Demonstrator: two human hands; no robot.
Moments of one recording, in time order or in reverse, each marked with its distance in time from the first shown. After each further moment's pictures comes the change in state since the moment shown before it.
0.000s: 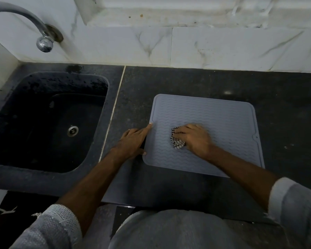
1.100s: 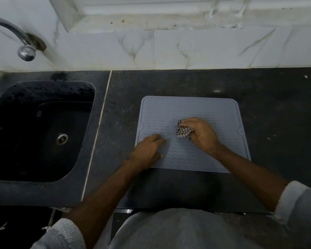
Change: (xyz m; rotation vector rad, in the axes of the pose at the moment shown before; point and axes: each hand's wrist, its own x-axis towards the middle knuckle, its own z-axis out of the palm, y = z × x) left_hand 0.011 0.083 0.024 -0.062 0.164 0.152; right_hand -0.034 0.030 -0.019 0.426 0.324 0.244
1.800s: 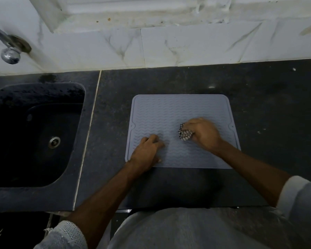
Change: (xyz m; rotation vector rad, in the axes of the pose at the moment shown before) left_hand 0.008 0.021 0.016 0.047 -0.065 -0.029; right_hand -0.019 0.022 -0.026 -0.216 -0.178 0.023
